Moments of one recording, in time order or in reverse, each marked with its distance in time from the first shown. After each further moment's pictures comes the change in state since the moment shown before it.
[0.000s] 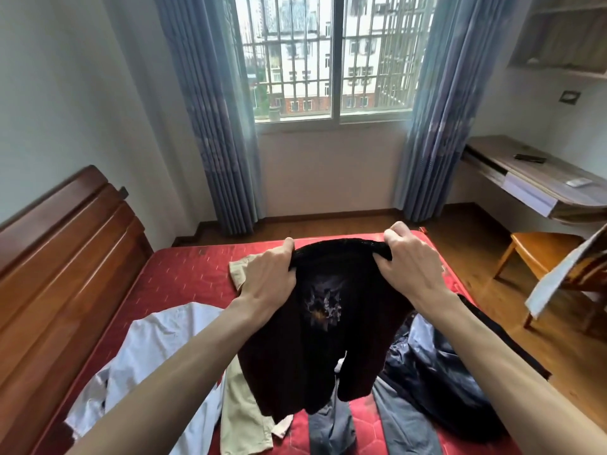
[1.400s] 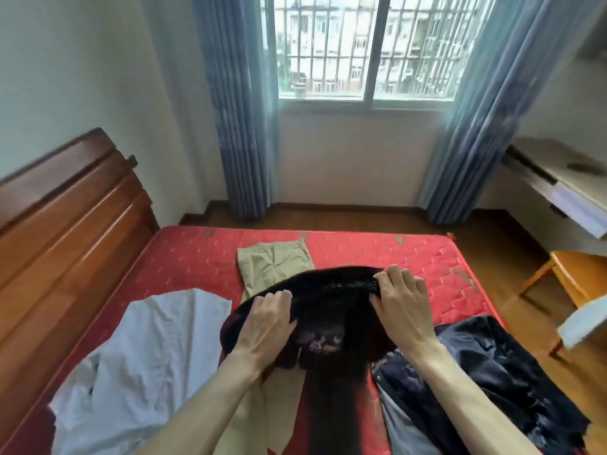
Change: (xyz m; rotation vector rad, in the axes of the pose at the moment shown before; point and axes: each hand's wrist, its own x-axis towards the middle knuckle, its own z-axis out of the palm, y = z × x) left_hand -0.034 -0.116 0.126 0.182 -0.069 0.070; right_hand 0.006 -0.018 0.179 -0.088 0.006 -0.155
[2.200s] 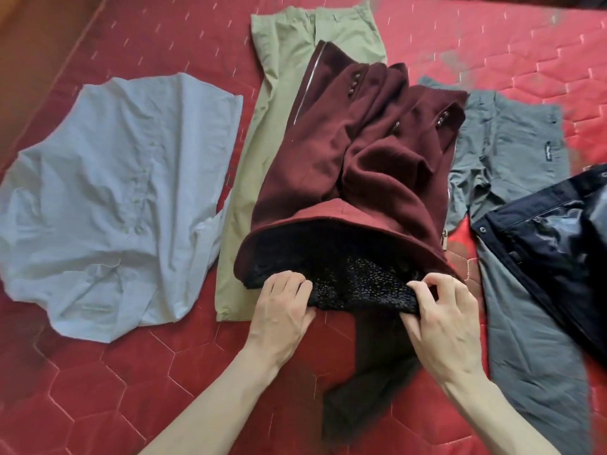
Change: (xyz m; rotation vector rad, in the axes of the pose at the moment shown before) left_hand -0.299 -0.050 0.414 -0.130 -0.244 -0.172; right_hand -0.351 -0.075 0.365 0.195 -0.384 0.052
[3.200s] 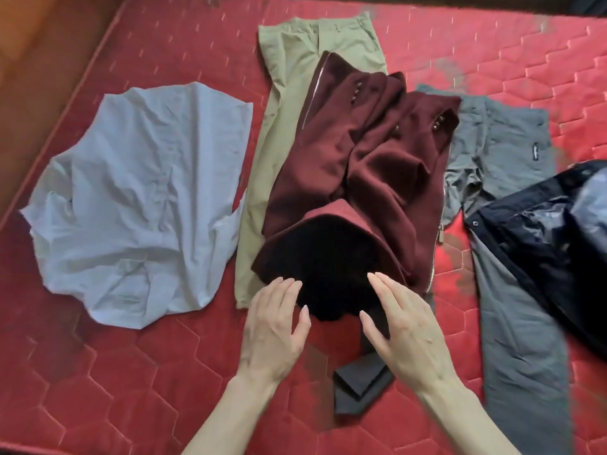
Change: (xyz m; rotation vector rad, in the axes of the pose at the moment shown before) left_hand -0.052 0.011 -0.074 -0.217 -0.010 -0.255; right_hand -0.019 -0.084 -0.062 0.233 -0.246 -0.033
